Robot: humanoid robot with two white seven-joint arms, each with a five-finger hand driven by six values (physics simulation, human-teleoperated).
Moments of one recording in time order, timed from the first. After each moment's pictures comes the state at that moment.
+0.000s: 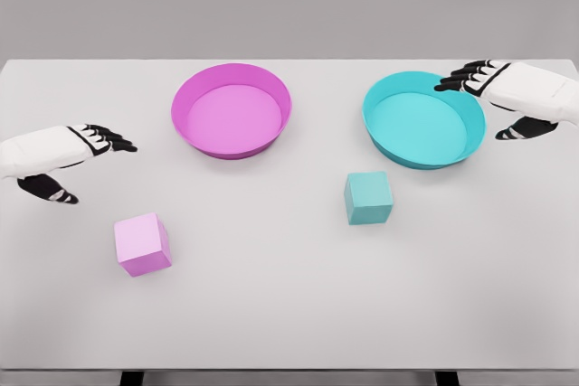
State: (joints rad) left arm -0.57 1.09 -0.80 -1.39 -0.25 -0.61 -0.25; right arm -0.75 -1.04 0.83 -1.36 0.30 -0.61 0.19
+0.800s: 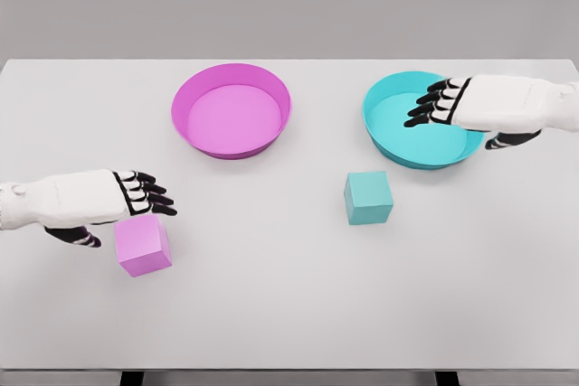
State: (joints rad) left arm -0.56 1.20 -0.89 -1.74 -0.35 -0.61 -0.26; right arm -1.23 -1.13 1.40 -1.56 0.30 -0.61 0.22
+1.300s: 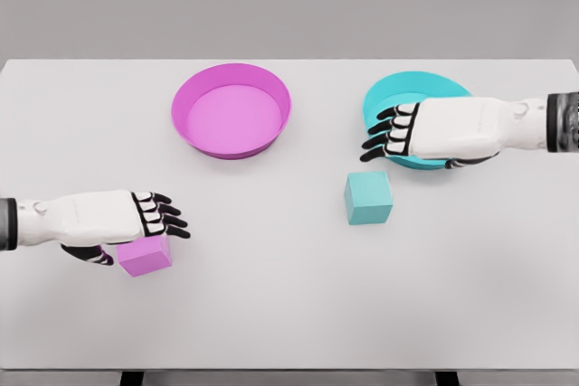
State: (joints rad) left arm -0.54 1.17 -0.92 -1.76 -0.38 -0.61 -0.28; right arm -1.31 -1.09 1.47 -1.71 0.30 -0.61 0.23
